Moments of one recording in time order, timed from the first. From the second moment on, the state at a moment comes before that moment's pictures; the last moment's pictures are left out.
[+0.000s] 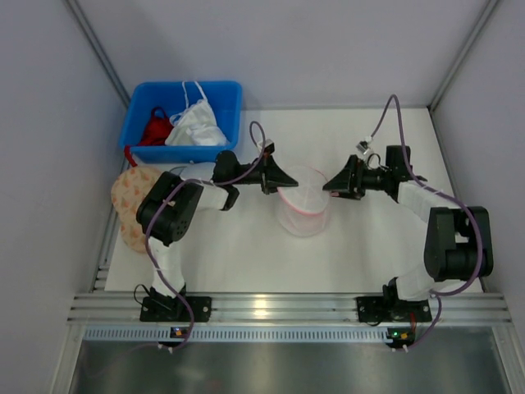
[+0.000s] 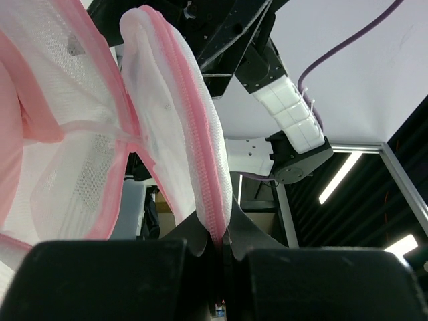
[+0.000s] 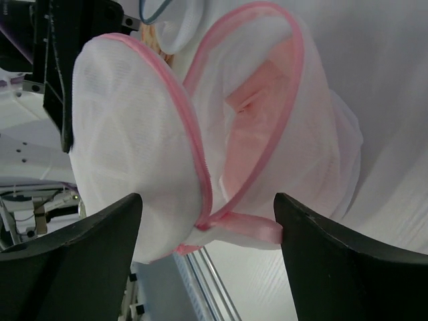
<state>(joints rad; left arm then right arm) -0.46 1.98 0.95 1.23 1.12 -1.84 0.02 1.53 0.85 -0.12 -1.06 0.43</state>
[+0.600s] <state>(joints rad) -0.46 2.08 0.98 1.26 1.16 -1.82 0.03 1.53 0.77 -0.04 -1.17 0.49</state>
